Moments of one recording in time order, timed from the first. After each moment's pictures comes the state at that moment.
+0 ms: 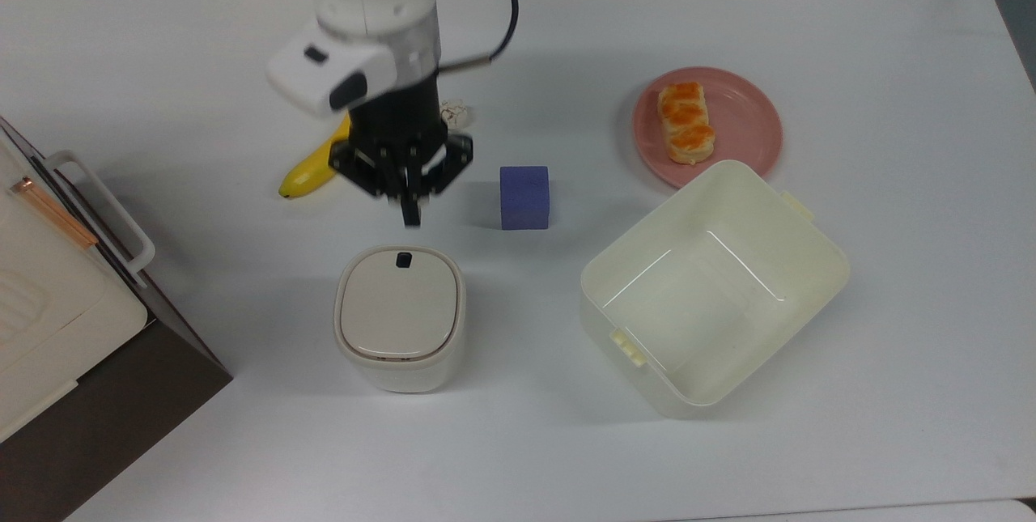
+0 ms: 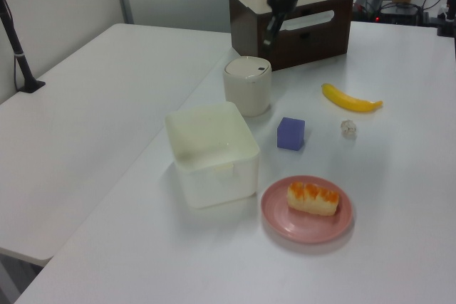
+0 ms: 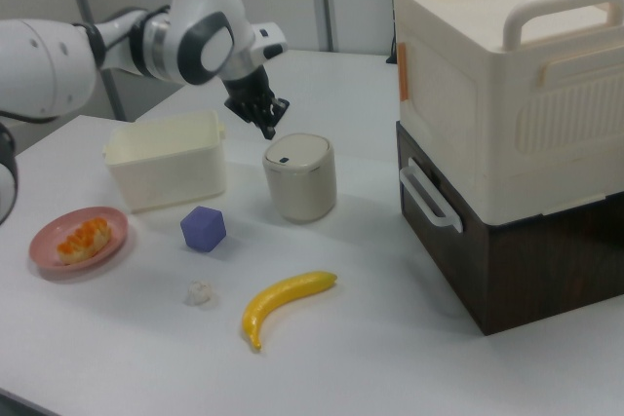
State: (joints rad) arm -0.09 0.39 0.10 -1.46 -0.01 2.18 -0.05
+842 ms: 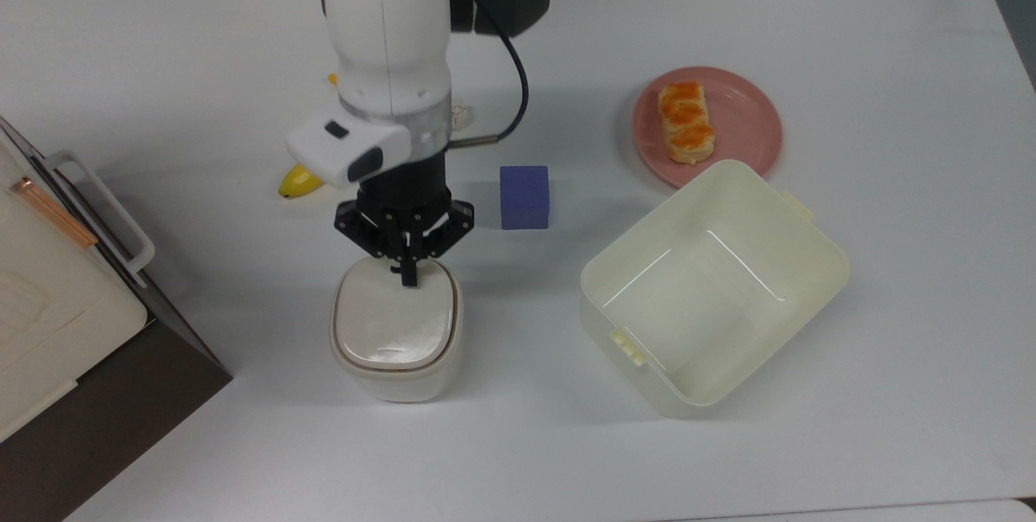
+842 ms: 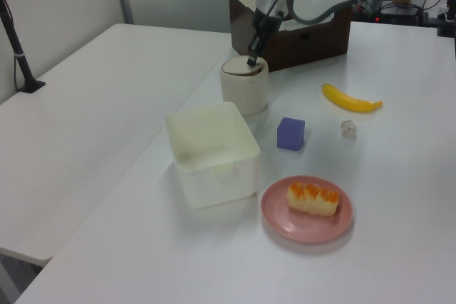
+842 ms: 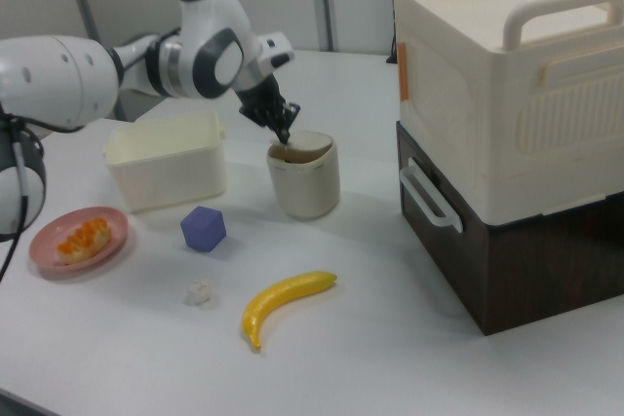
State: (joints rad) arm -0.07 0.50 0.10 -1.39 -0.12 2.29 0.03
